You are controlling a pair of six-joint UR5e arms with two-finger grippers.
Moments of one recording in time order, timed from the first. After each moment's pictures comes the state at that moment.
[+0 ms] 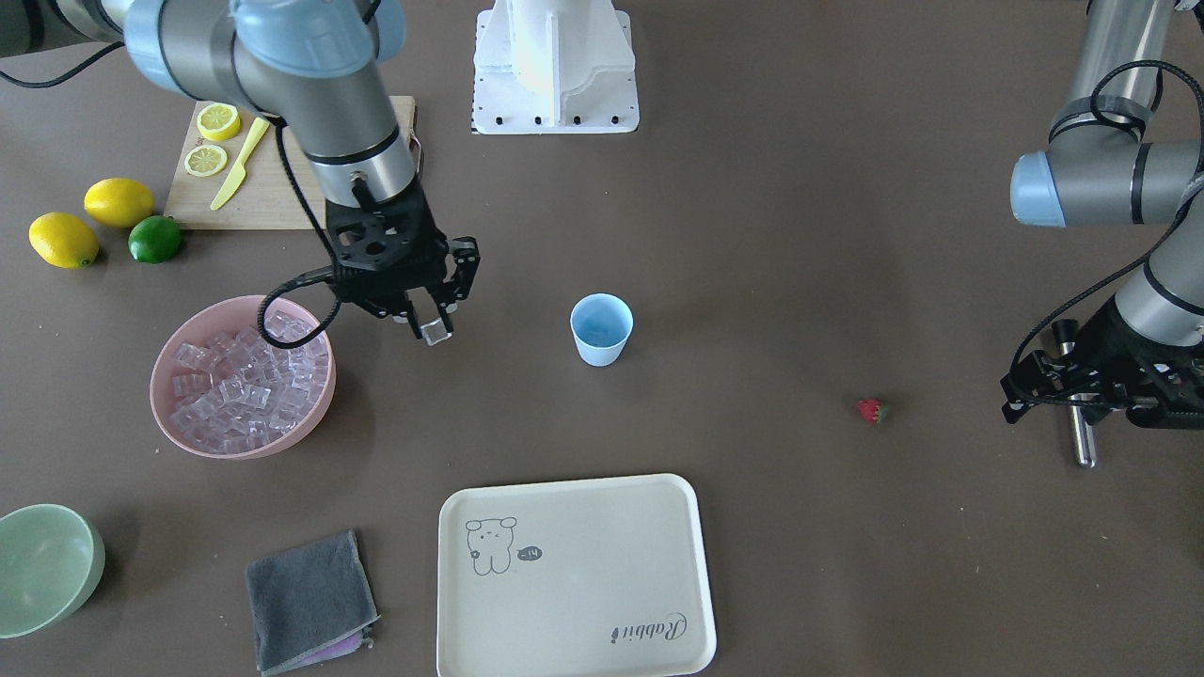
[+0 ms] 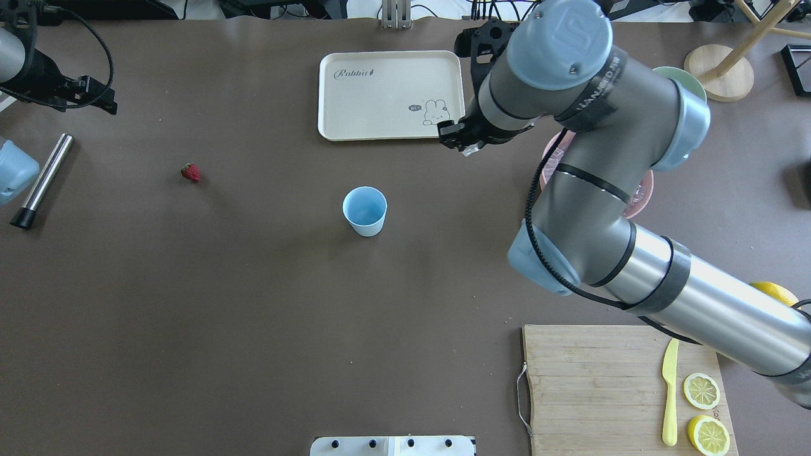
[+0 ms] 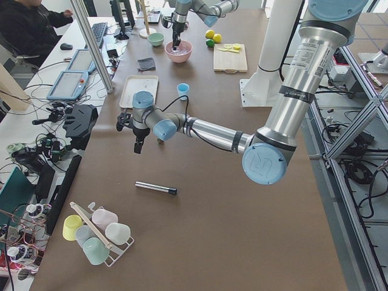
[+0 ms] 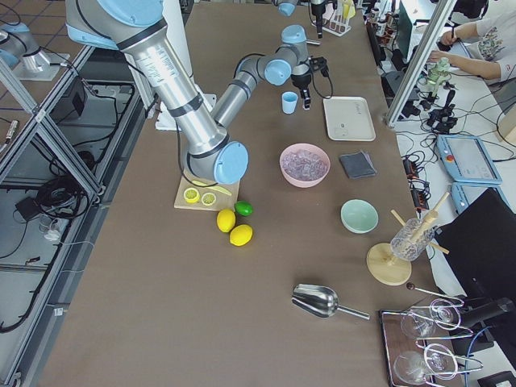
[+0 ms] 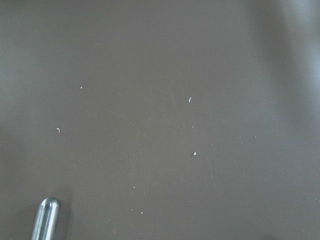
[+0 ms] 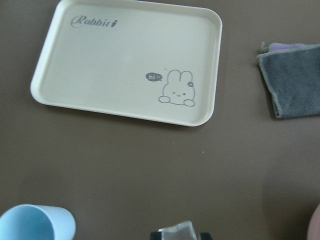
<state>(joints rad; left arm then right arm) -1.14 -1.90 -1.47 -2.00 -2.13 -0.67 0.67 -0.81 1.75 -1.62 1.80 0.97</state>
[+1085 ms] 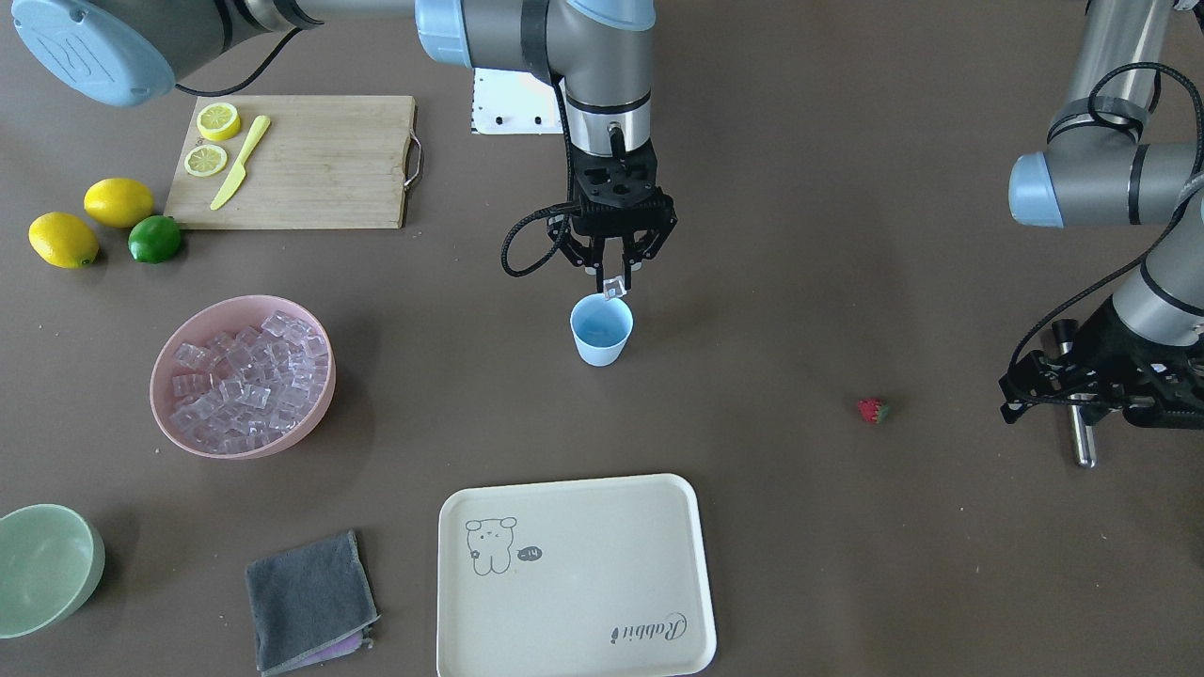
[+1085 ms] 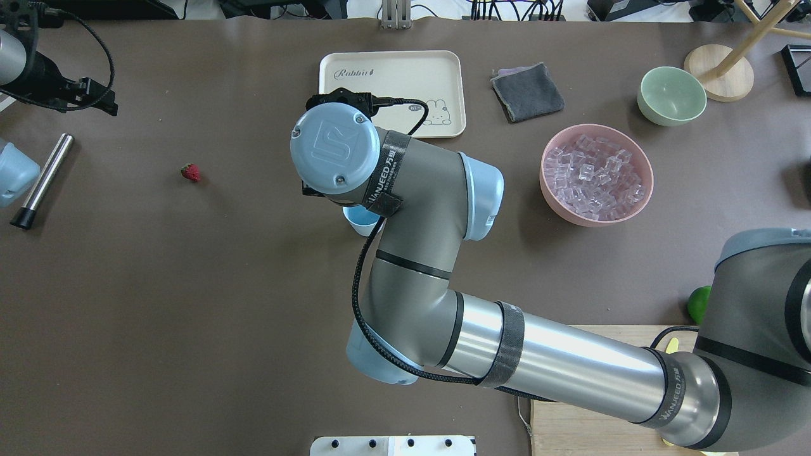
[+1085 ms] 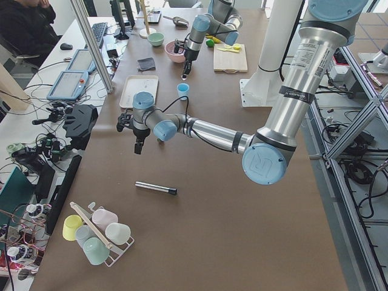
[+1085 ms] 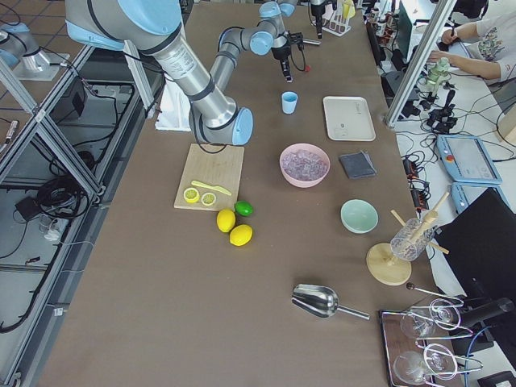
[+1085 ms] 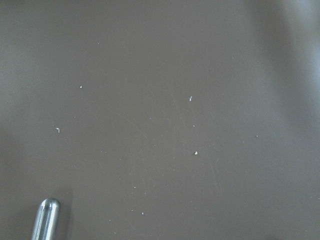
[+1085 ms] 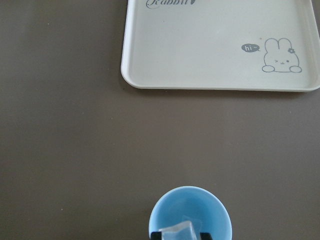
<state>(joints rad) -1.14 -1.90 -1.47 -2.02 -2.13 -0.67 0.46 -0.58 1.52 -1.63 1.58 1.19</state>
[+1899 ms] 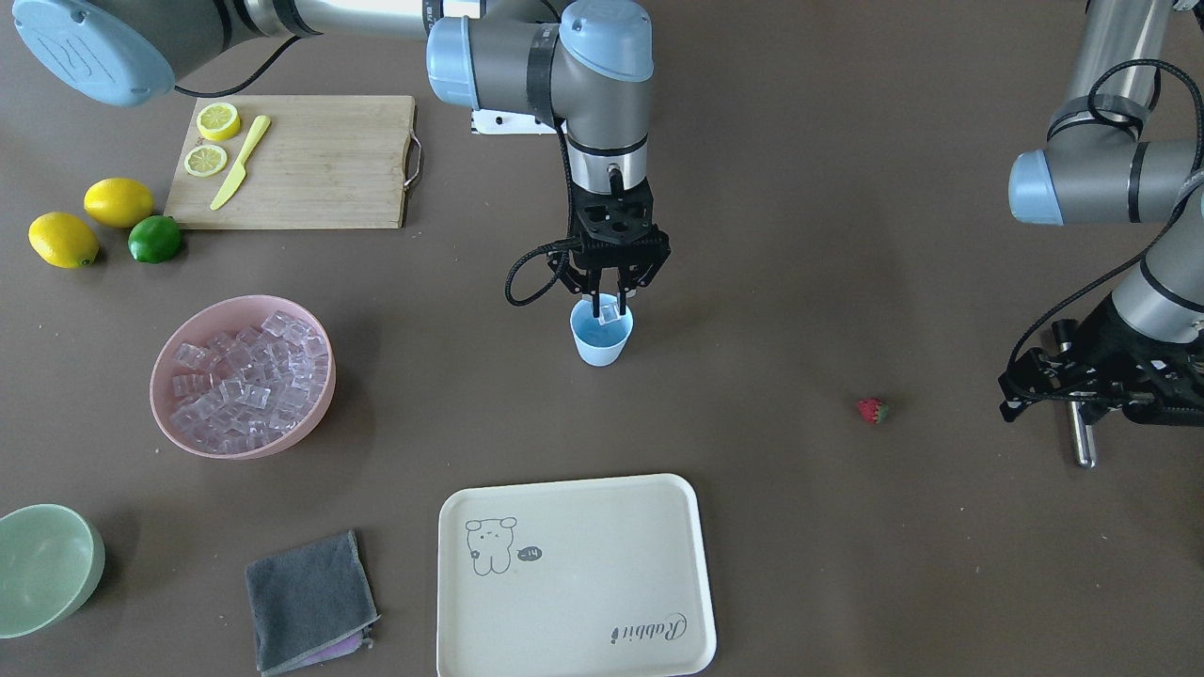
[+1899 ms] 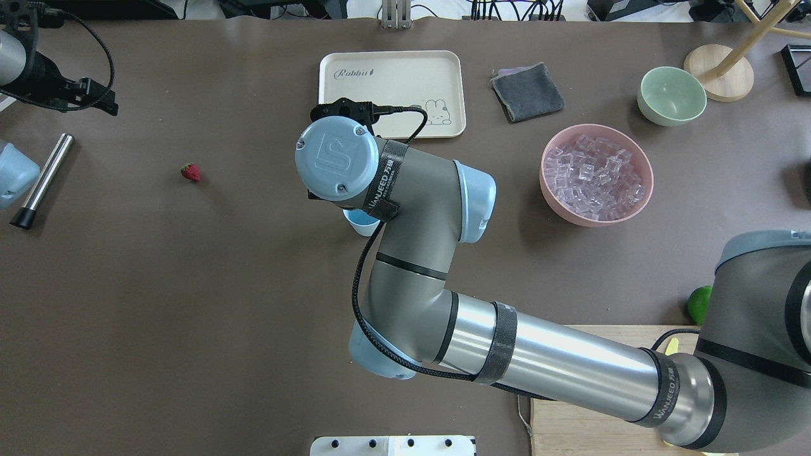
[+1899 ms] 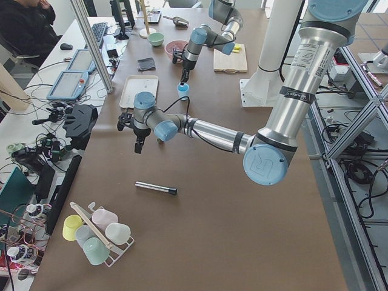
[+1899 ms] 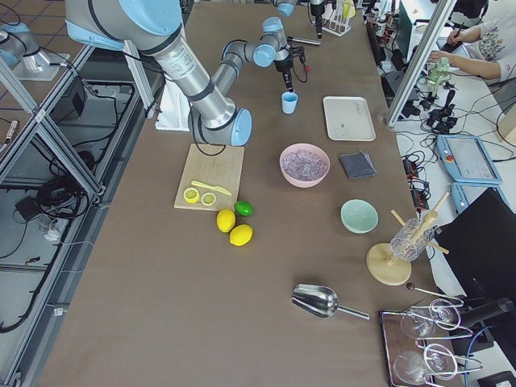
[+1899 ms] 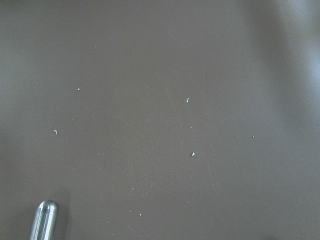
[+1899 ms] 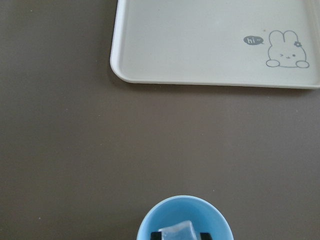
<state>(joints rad) -1.14 -1.89 -1.48 -2.02 -2.13 -0.67 0.46 -0.59 1.44 -1.56 1.57 1.18</state>
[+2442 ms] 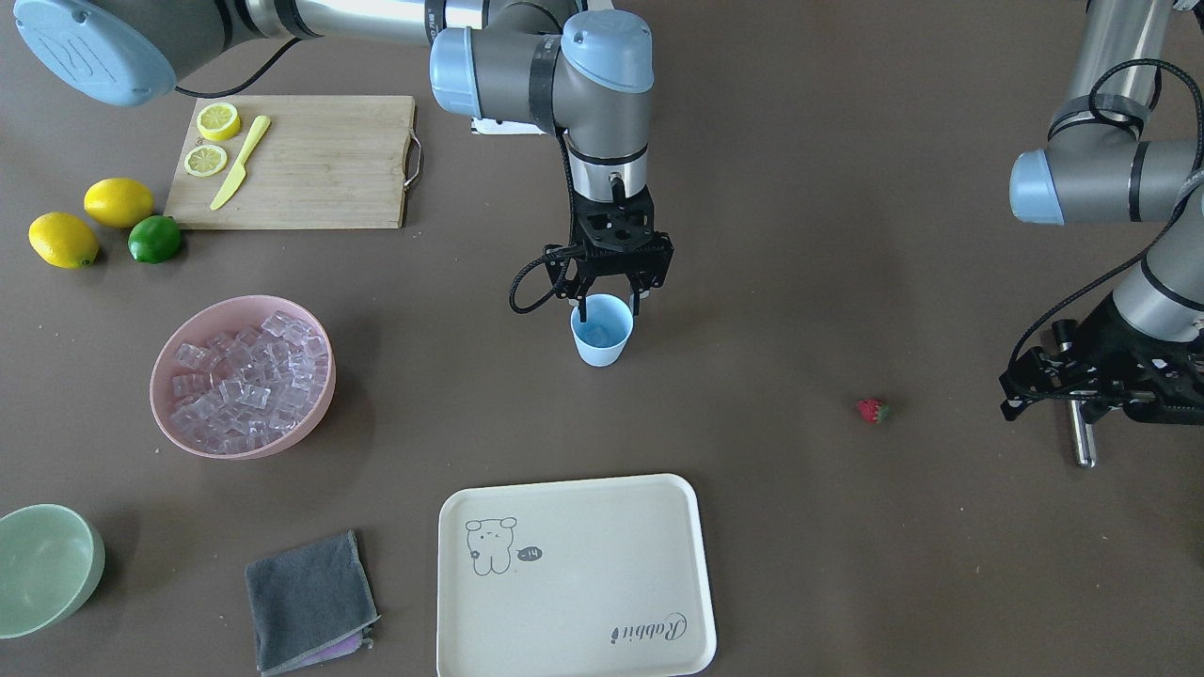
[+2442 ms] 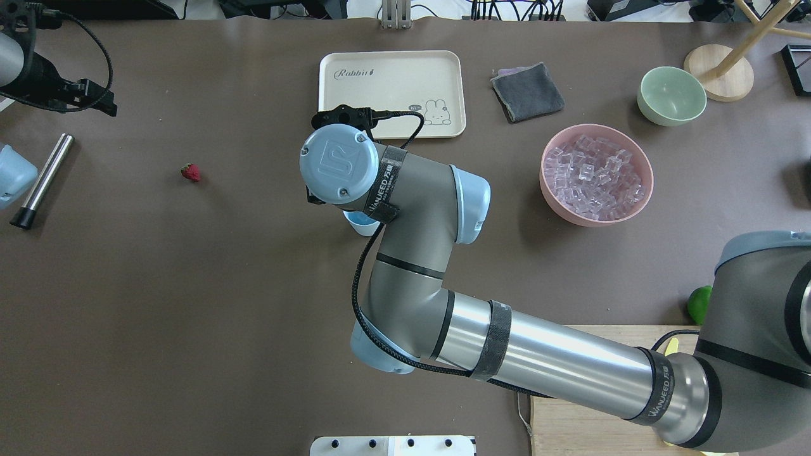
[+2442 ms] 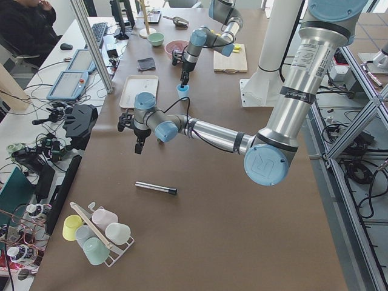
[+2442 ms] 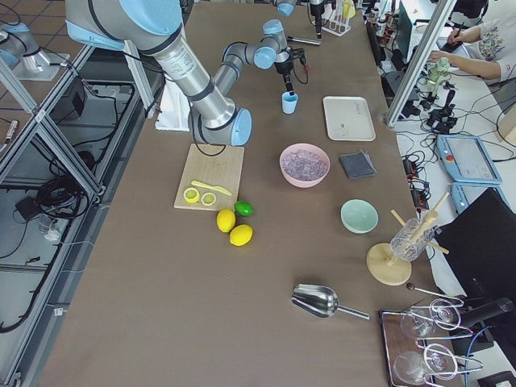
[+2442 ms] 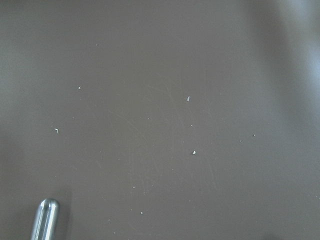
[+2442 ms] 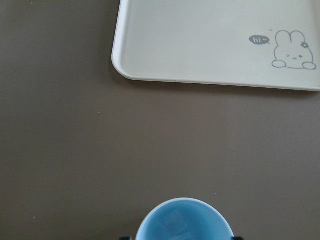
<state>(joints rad) -1.14 -1.89 -1.48 -2.03 -2.13 -0.67 0.46 -0.59 1.42 -1.55 1.57 1.15</state>
